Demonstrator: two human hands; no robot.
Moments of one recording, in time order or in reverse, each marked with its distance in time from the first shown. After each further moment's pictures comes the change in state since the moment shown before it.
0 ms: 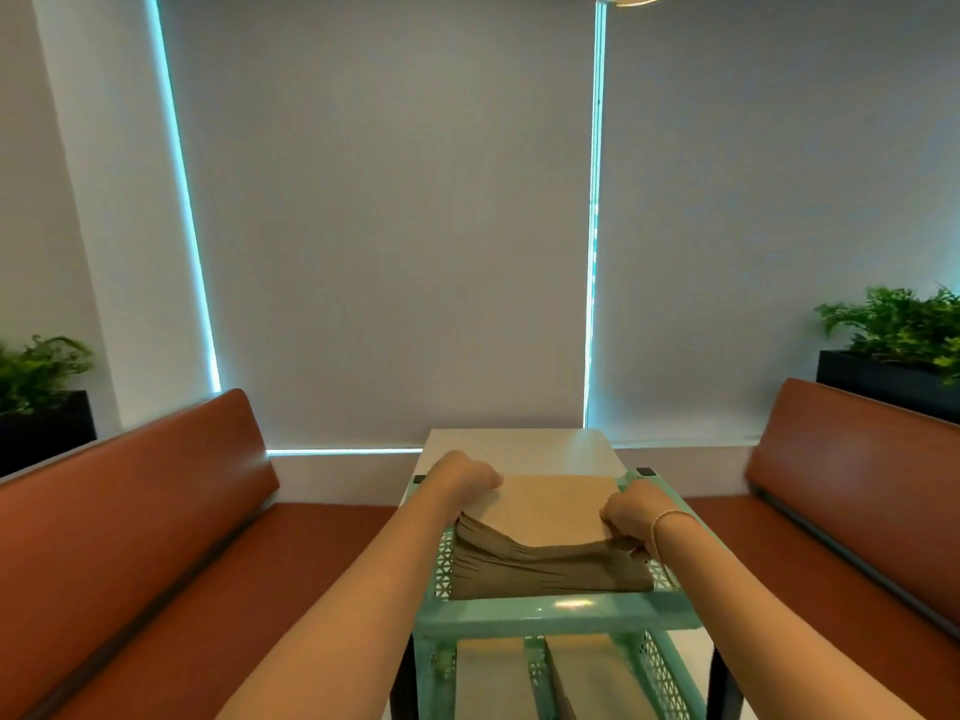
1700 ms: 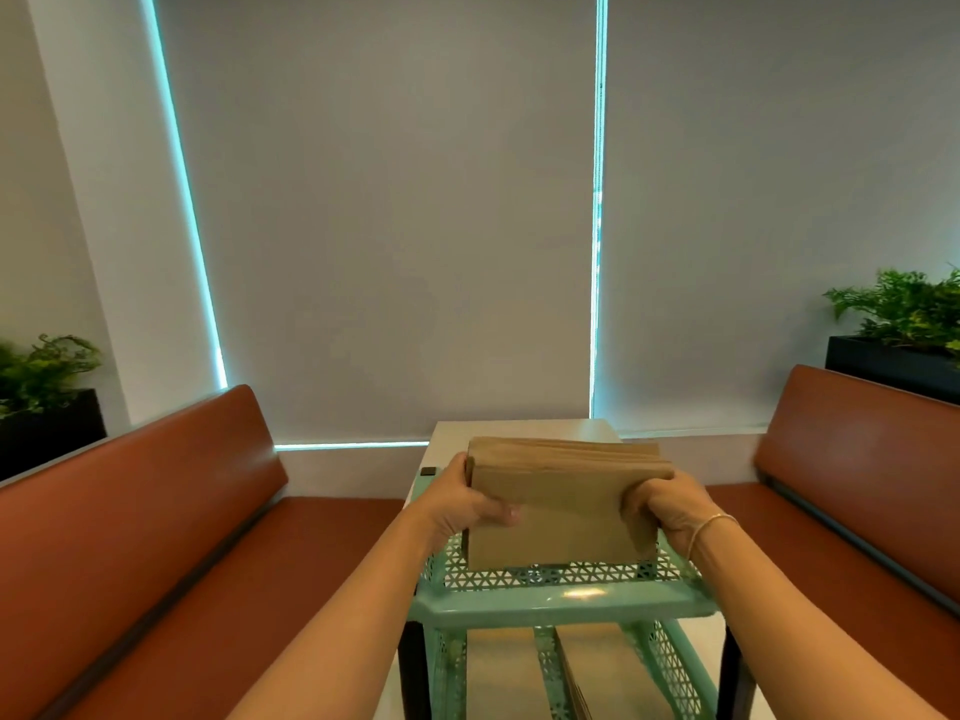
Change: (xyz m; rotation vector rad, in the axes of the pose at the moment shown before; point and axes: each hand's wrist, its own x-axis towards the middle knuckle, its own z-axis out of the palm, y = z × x) left_hand 0.016 -0.045 -0.007 -0.307 -0.281 0.313; right_hand 0.007 0.026 -0.002 0.667 -0.001 -0.170
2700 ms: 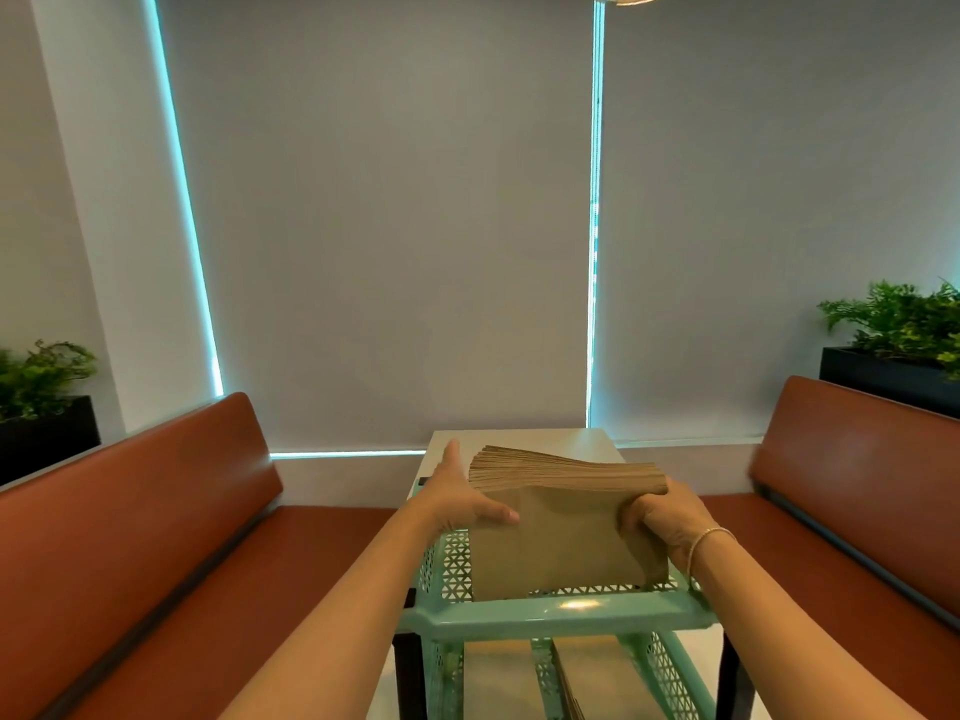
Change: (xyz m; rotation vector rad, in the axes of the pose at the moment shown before) left_hand 0.002 0.014 -0.001 0.392 0.085 -0.033; right_hand -0.003 0.000 -0.003 -0.226 0.002 -0.039
